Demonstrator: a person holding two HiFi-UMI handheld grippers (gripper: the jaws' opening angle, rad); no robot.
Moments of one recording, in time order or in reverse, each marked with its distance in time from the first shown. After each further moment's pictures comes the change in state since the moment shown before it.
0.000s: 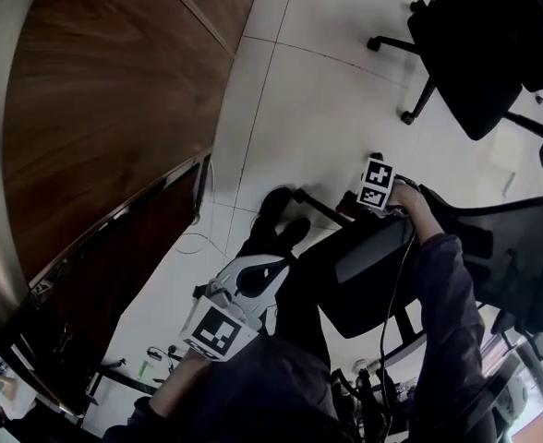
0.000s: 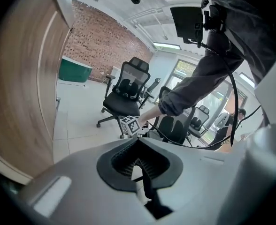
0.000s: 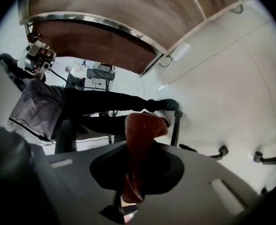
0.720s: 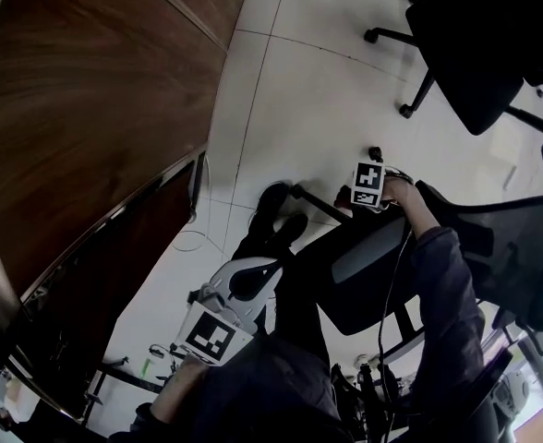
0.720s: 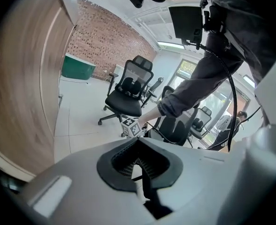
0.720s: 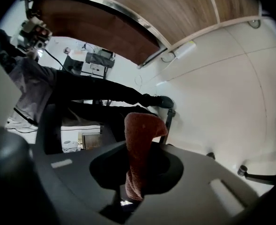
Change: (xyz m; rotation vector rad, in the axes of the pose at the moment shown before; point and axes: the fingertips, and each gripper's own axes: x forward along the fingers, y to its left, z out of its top) left arm 0.004 0.002 0.003 -0.011 0.032 0.007; right arm 0.011 -0.017 -0.009 -0.127 0.100 -0.063
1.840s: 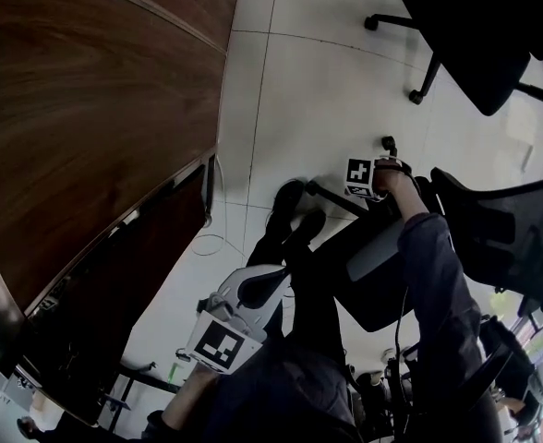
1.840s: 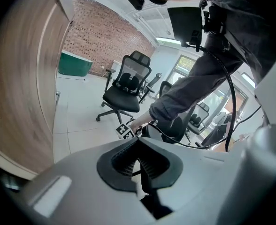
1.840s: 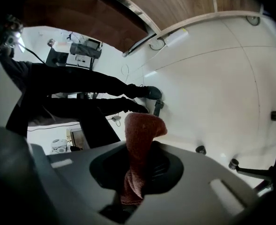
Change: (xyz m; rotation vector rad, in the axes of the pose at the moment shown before) left arm 0.001 -0.010 -0.015 0.017 0.054 -0.025; right arm 0.046 -0.046 -0.002 0.059 0.115 -0.141
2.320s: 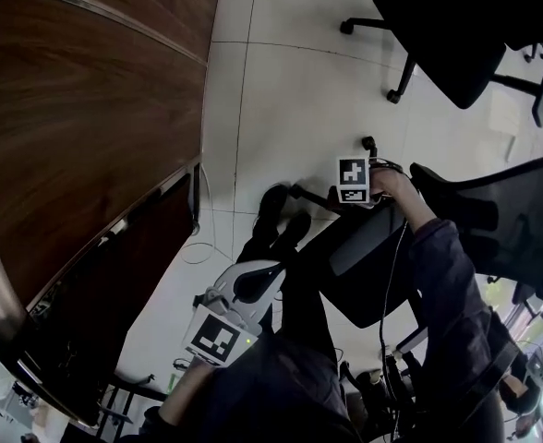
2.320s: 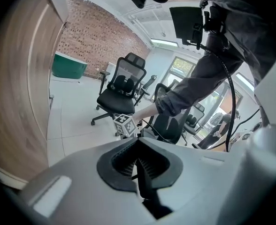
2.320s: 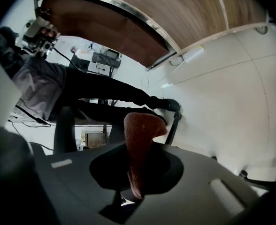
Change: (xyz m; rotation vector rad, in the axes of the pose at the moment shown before) left arm 0.006 -0.012 0.017 0.026 -0.019 -0.044; right arm -0.068 0.074 0.004 -0.117 -0.128 0.169
